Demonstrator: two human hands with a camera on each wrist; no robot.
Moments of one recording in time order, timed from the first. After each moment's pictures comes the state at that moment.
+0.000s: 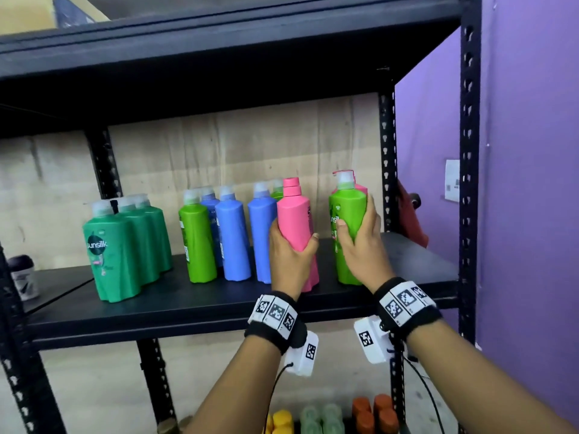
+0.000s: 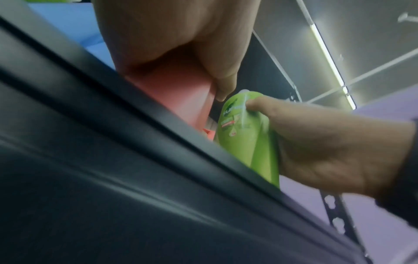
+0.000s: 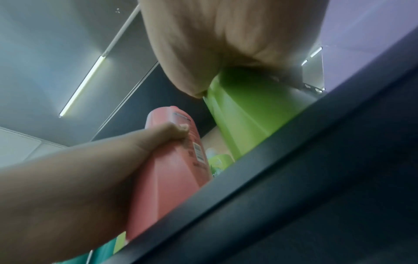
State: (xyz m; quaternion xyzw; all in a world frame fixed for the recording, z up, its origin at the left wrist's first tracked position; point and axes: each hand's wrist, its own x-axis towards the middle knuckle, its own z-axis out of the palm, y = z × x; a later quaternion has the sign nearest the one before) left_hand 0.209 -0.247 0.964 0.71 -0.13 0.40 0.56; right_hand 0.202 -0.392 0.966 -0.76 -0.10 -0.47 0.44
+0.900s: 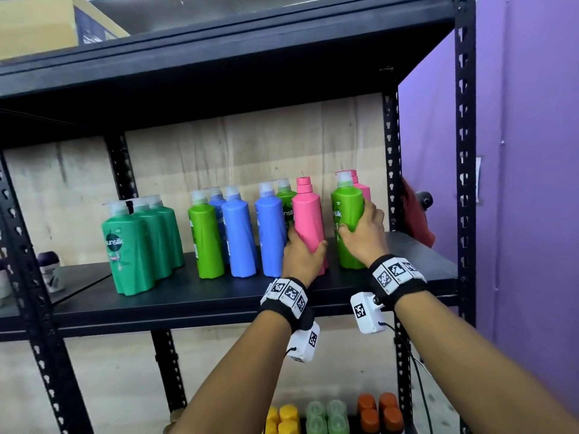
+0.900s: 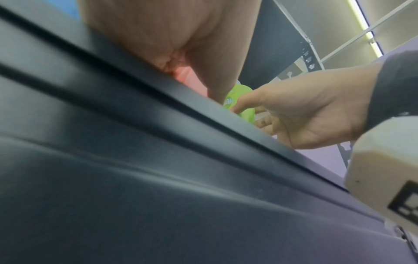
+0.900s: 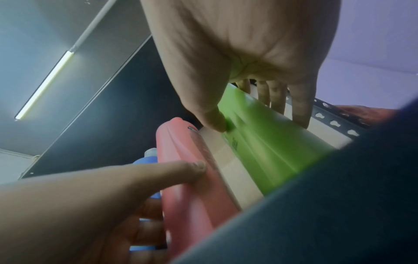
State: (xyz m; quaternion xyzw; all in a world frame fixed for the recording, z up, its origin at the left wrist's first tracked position) left_hand 0.213 -0.260 0.964 0.85 -0.08 0.28 0.43; right_hand 0.210 -0.406 0.991 -0.83 -0.01 -0.36 0.43
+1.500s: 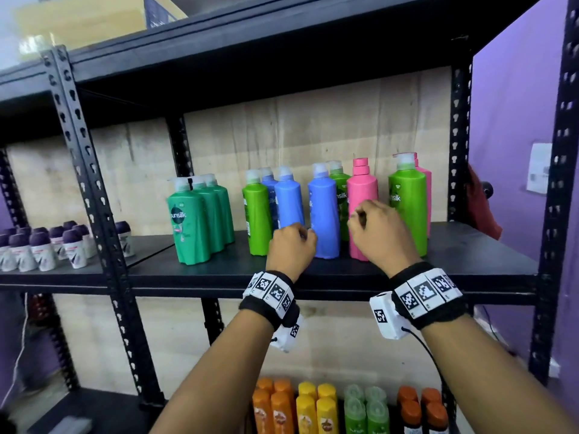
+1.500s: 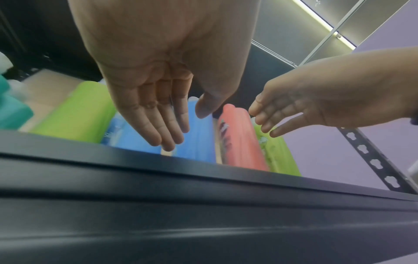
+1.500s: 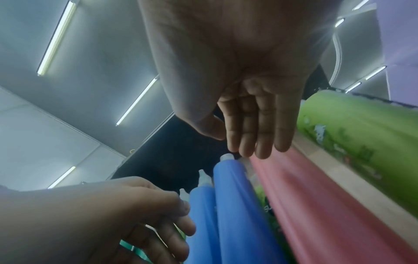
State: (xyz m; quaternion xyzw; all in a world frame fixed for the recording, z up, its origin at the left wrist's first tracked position) left_hand 0.176 -0.146 0.970 0.87 -0.02 0.35 0.34; right_hand 0.162 -0.327 0.991 -0.85 -0.15 -0.43 0.27
